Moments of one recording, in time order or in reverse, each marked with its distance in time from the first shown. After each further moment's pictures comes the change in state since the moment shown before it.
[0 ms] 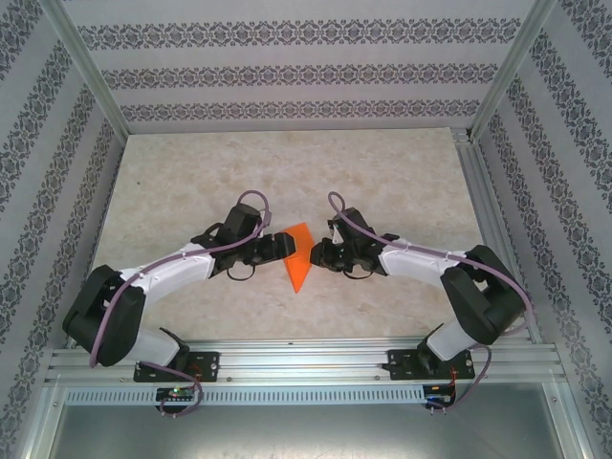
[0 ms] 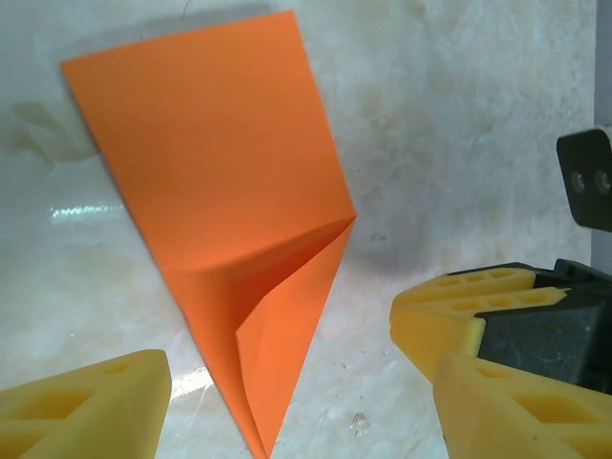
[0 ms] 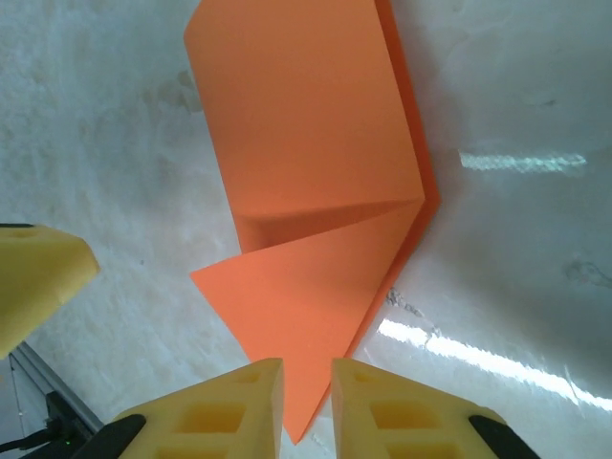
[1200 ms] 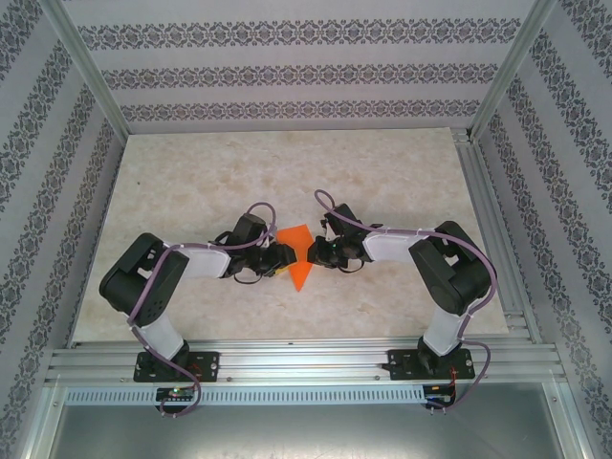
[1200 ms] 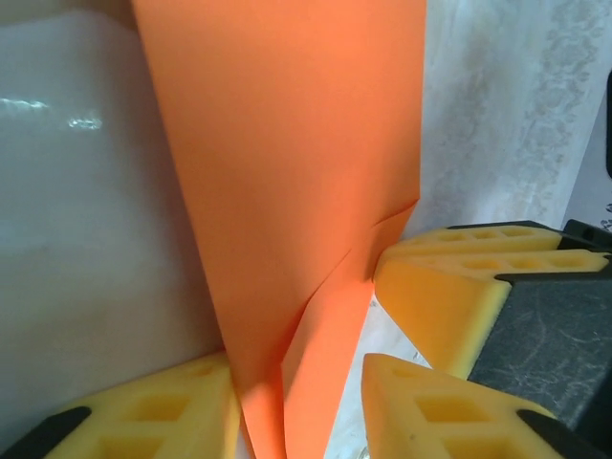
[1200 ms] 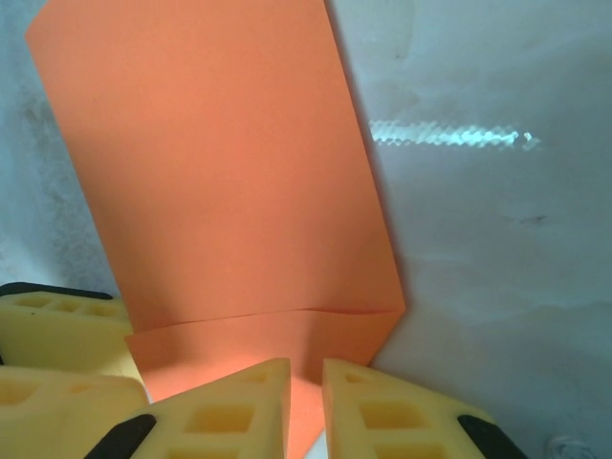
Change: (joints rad) left arm 0.029 0.265 -0.059 0.305 0.193 -0.177; right arm -0.039 0.208 0.108 -0.023 -0.025 -0.077
